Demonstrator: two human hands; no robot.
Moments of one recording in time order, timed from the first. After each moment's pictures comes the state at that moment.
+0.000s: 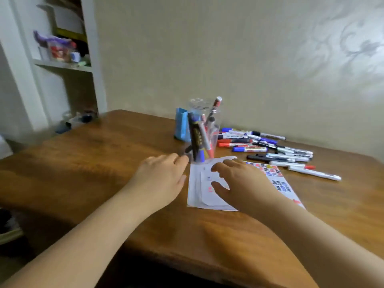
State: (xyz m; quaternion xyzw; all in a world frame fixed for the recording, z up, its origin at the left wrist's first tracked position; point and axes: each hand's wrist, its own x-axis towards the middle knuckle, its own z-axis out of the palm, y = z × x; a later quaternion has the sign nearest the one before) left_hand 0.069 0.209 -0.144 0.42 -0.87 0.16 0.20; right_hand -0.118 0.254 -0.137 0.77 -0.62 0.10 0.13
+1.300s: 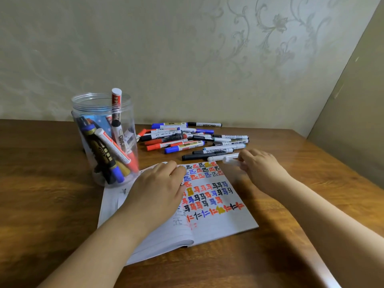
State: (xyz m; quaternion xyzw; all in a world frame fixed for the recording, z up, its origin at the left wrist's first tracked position) left_hand -0.098 0.144 -0.186 0.22 -0.92 0.09 0.31; right_hand -0.345 0.235 -0.166 0.58 -0.80 0.02 0.15
